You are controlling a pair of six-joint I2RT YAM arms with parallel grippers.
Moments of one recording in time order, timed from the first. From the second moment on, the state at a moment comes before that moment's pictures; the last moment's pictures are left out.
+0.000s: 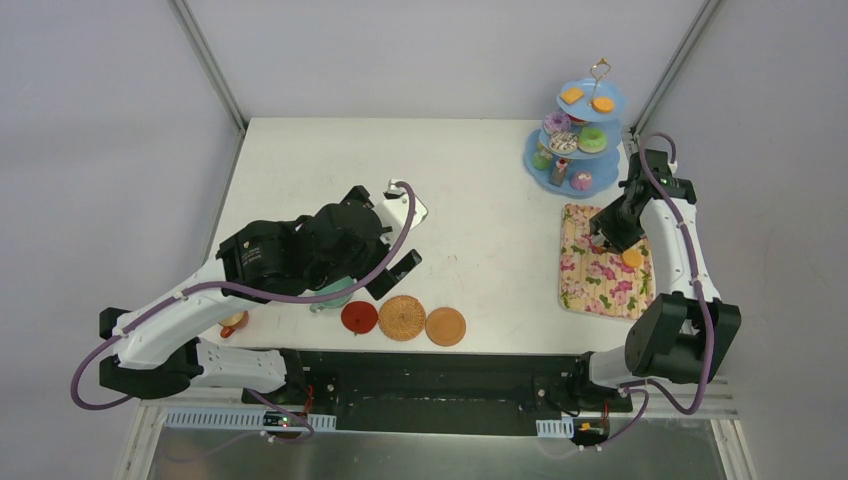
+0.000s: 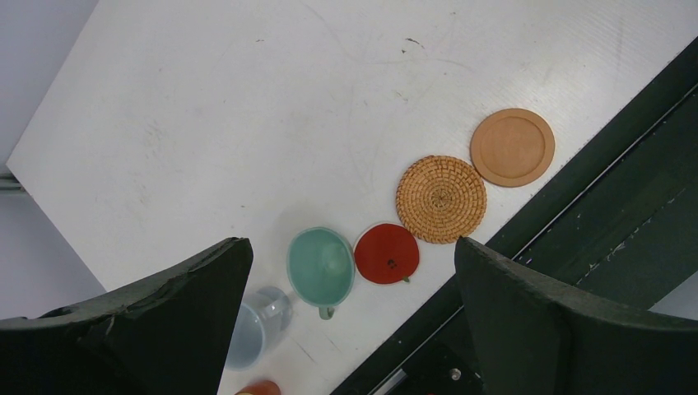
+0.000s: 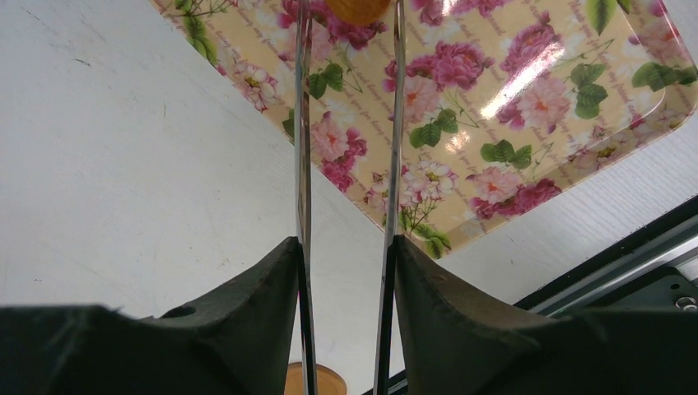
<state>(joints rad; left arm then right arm) -1.19 1.16 1.61 -1.17 -0.48 0.00 -0.15 1.42 1.28 -1.08 0.12 0.77</state>
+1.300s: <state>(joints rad) -1.19 1.16 1.61 -1.17 -0.50 0.00 -0.07 1.54 1.35 -1.16 0.15 0.75</state>
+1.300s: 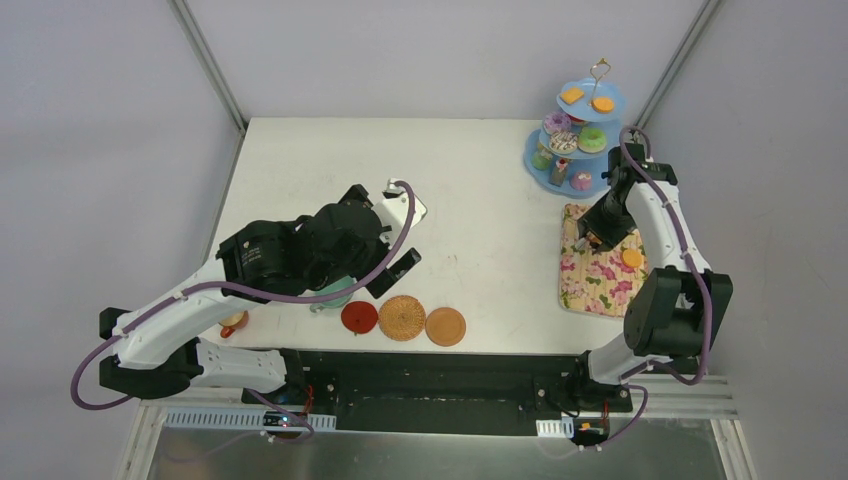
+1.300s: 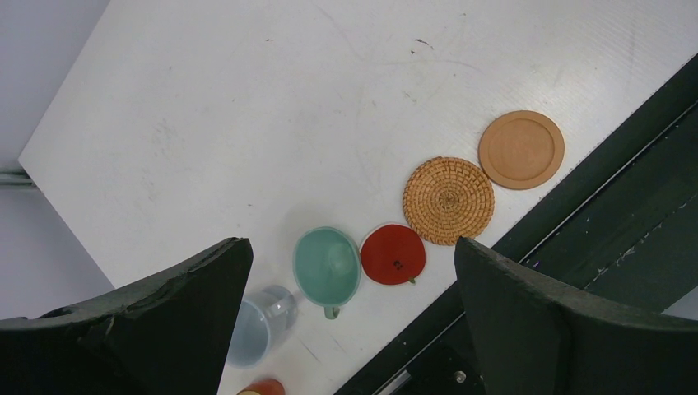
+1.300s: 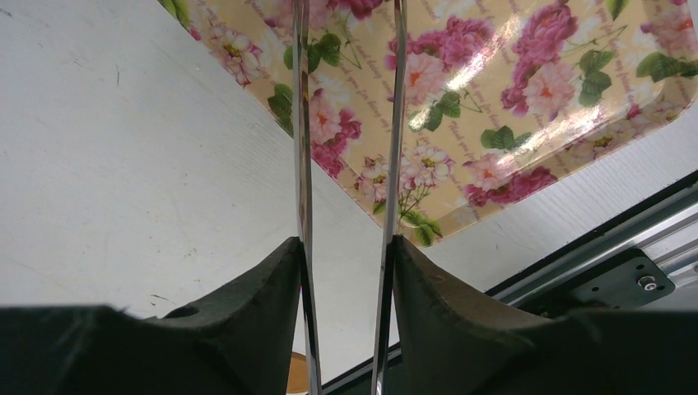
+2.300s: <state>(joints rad) -1.19 1.16 1.61 -1.17 -0.50 0.00 -0.07 1.55 1.40 -1.20 0.18 0.74</state>
